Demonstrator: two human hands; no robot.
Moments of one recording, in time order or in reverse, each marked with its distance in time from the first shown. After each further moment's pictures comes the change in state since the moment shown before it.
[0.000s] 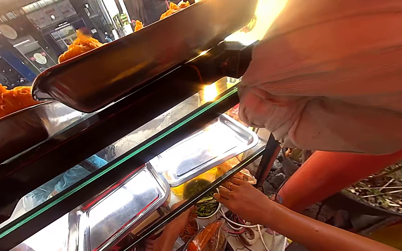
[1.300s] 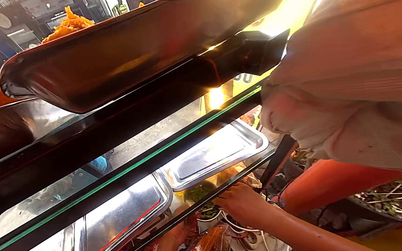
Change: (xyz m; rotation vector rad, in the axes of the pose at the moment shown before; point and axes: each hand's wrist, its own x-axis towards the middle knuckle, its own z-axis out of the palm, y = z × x) left_hand 0.009 -0.029 0.003 -0.862 -0.142 -0.185; right_hand 0.021 -0.005 0.000 0.162 0.030 0.092
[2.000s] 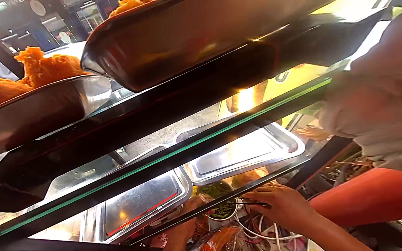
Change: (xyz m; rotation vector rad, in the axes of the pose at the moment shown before) left_hand -0.006 0.005 0.005 0.234 -0.054 0.327; right_hand -0.037 0.038 0.015 0.273 0.113 0.255
